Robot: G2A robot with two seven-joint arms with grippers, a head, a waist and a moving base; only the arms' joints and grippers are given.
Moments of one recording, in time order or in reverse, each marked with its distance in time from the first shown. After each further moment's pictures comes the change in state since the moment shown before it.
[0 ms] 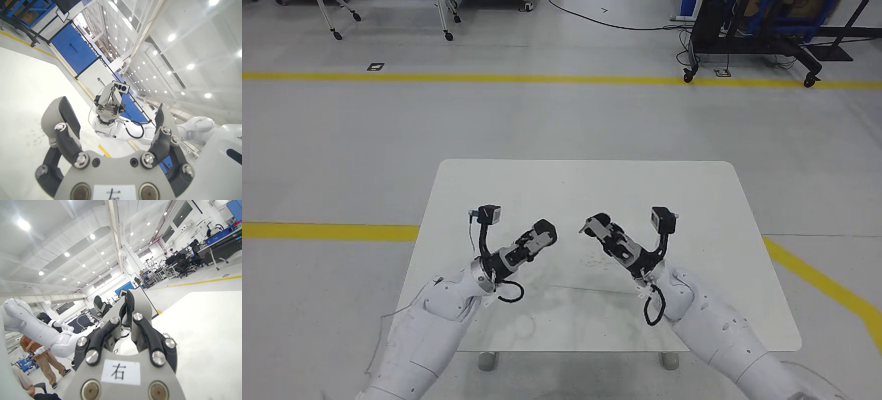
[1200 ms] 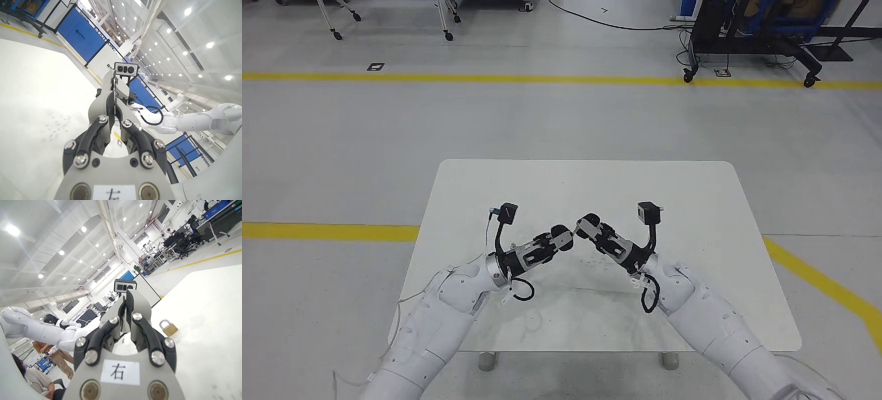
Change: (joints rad) left arm -0.083 -0.017 0.082 0.092 0.172 -0.015 0.069; right arm 0.030 -0.041 0.027 0.062 0.191 0.042 0.297
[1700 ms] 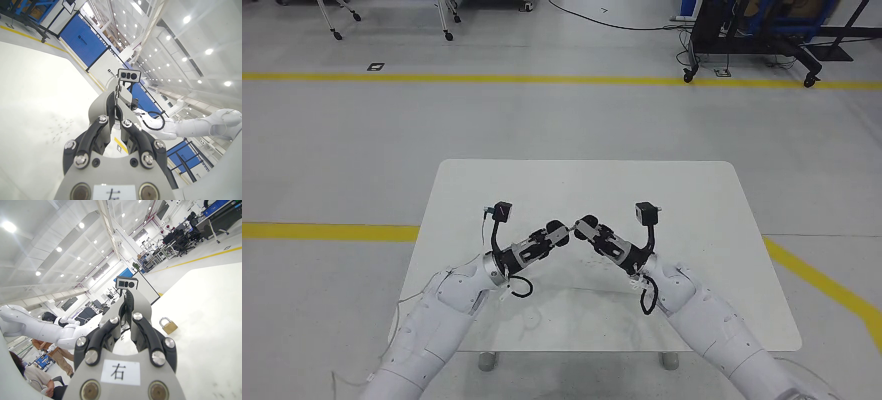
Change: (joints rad) left arm 0.001 0.001 -0.008 0.014 -0.029 0.002 0.039; right arm -0.028 -0.005 0.033 -0.040 -0.013 0.024 0.053
